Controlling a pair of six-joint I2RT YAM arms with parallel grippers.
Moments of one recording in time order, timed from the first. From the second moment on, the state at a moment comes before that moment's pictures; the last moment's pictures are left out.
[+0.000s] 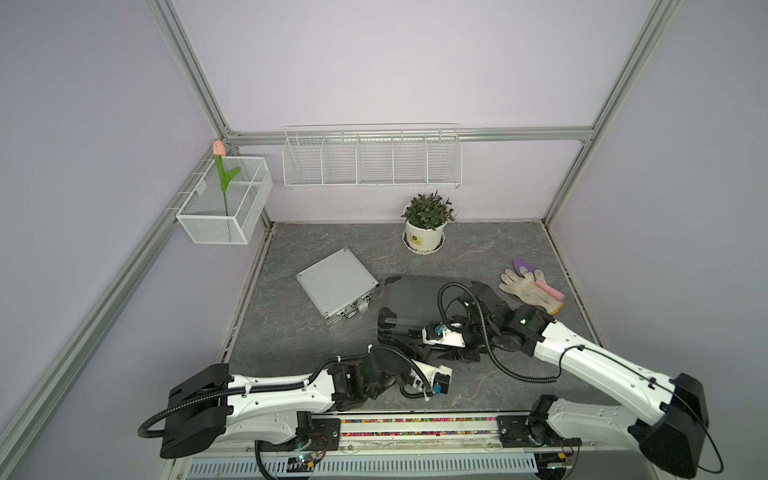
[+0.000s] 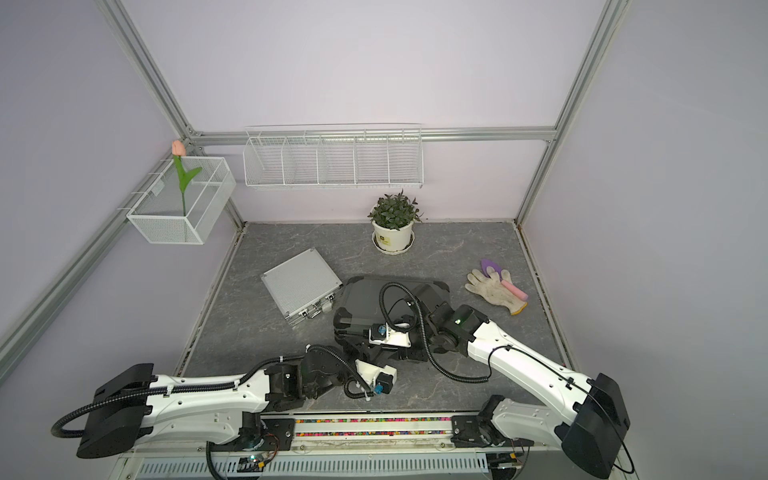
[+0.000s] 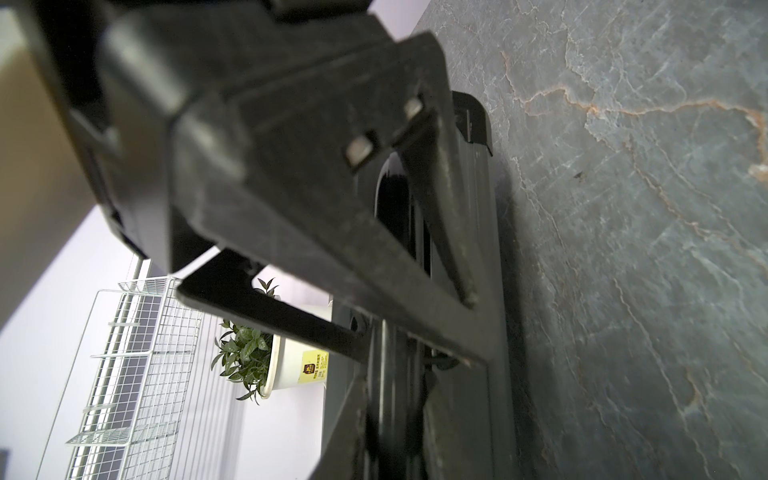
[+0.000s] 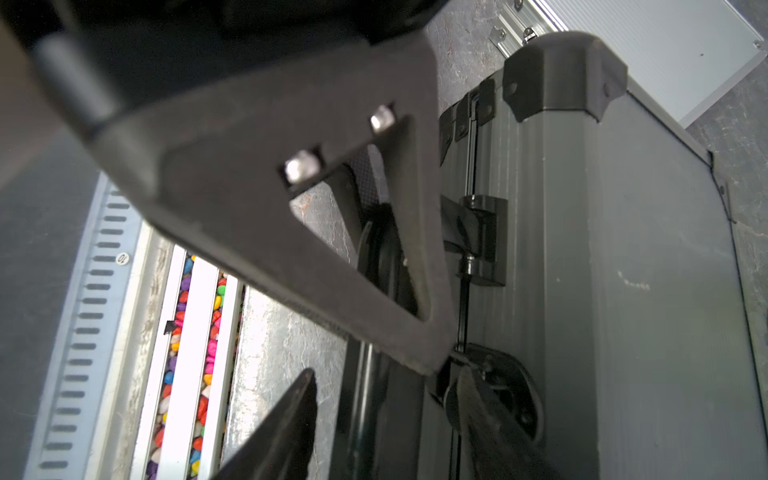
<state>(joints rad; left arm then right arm) -1.33 1.15 0.52 0.30 -0.34 1.07 0.81 1.17 0.93 -0.76 -0.40 -0.73</state>
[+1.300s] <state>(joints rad) -1.33 1.15 0.52 0.30 -0.33 1.07 0.81 0.82 0.96 -0.68 0.02 -0.26</state>
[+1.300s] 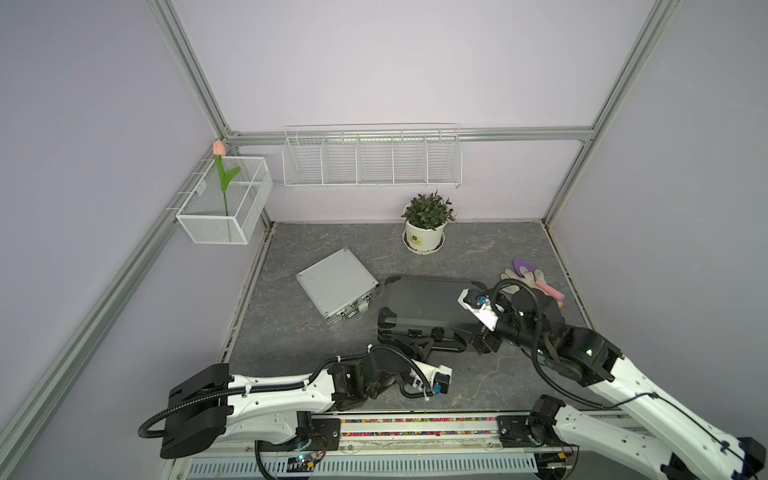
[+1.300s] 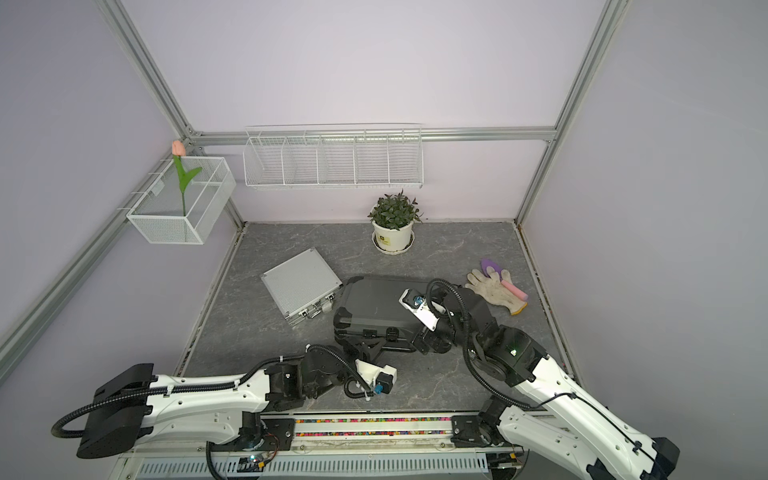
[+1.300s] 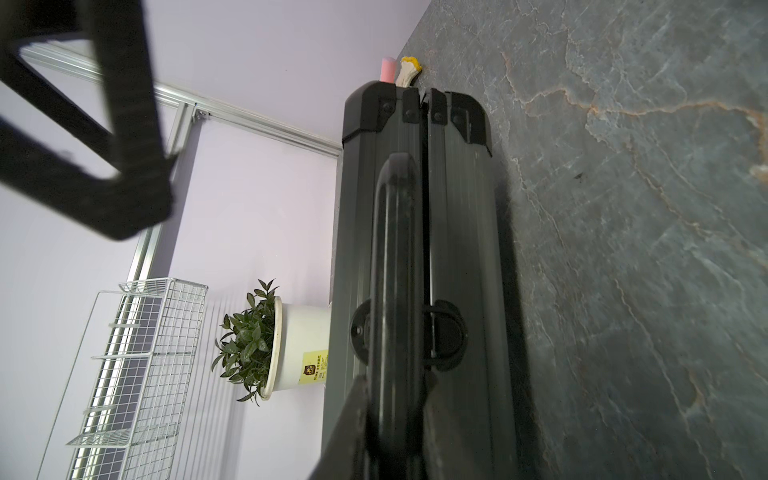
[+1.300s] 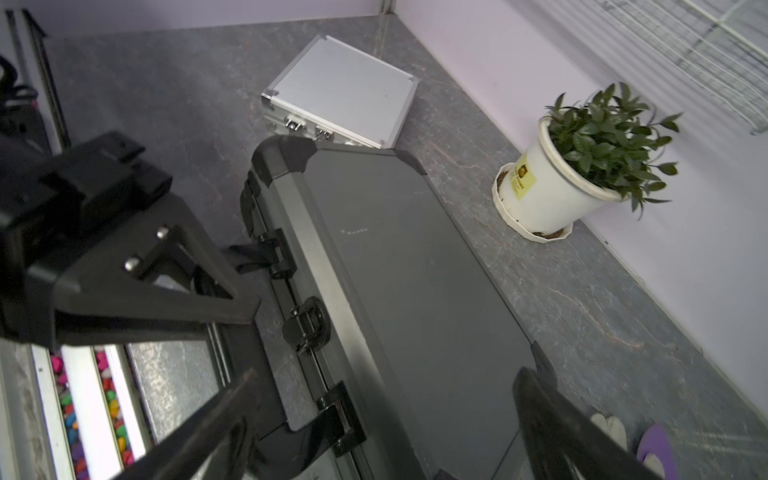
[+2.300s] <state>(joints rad) -1.38 1.41 0.58 0.45 -0.28 0.99 0.54 0.77 0.98 -0.95 0.20 0.46</state>
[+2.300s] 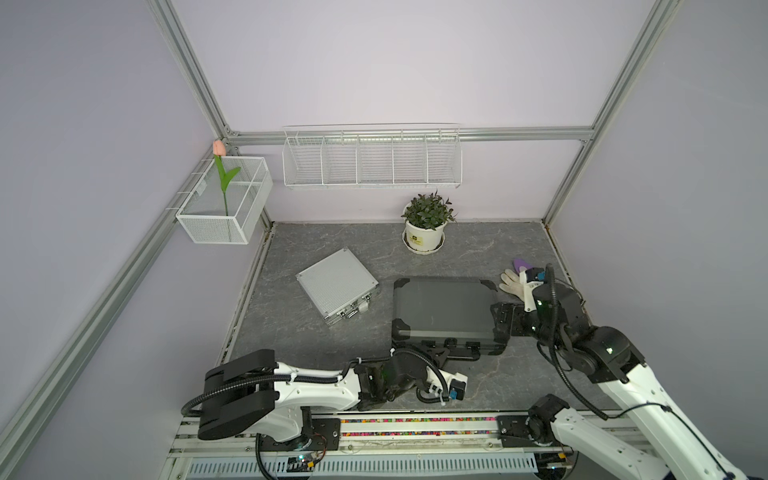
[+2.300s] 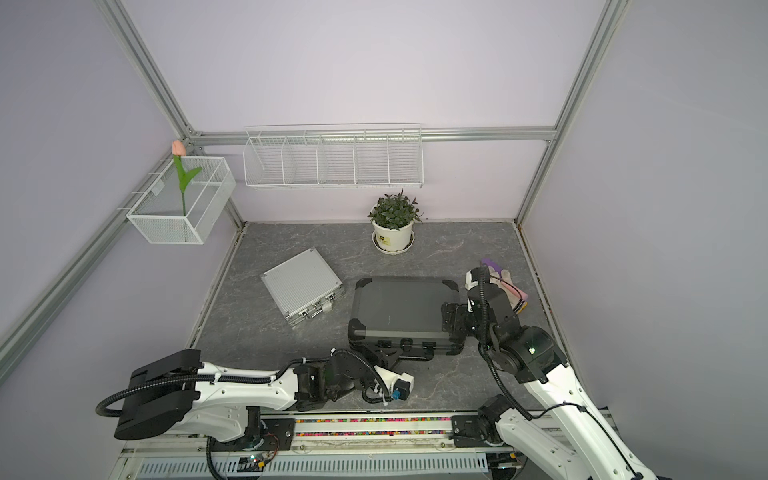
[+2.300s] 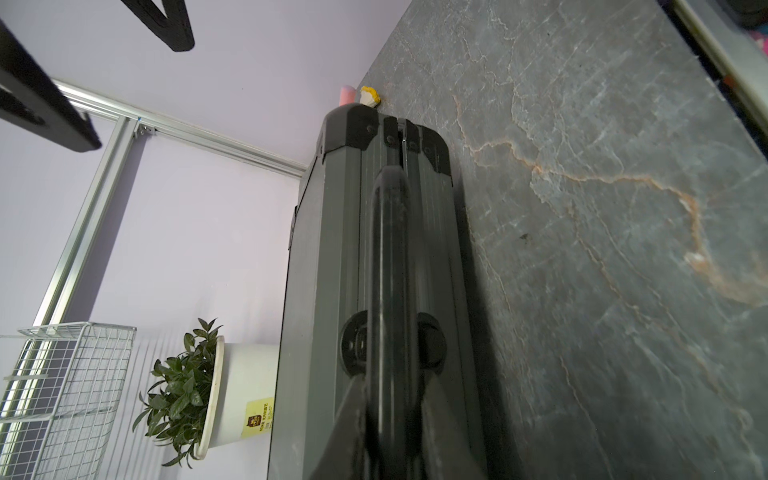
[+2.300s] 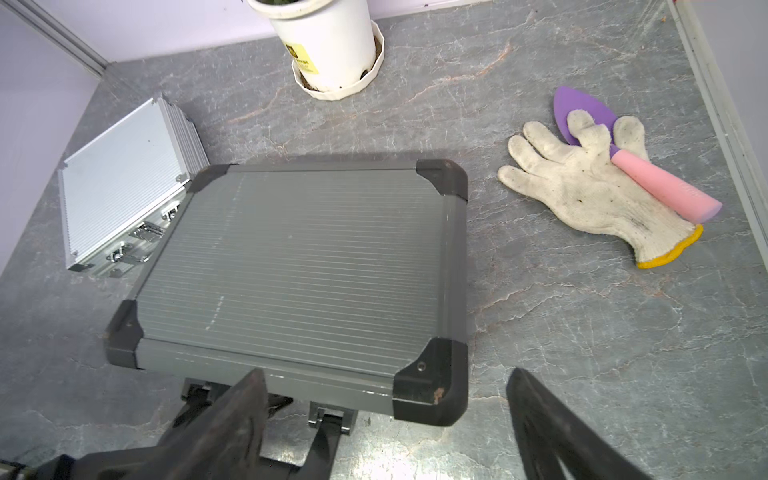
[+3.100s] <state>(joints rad) -1.46 1.66 0.69 0.62 -0.31 0.98 0.54 0.51 0.91 -1.04 0.34 0.52</state>
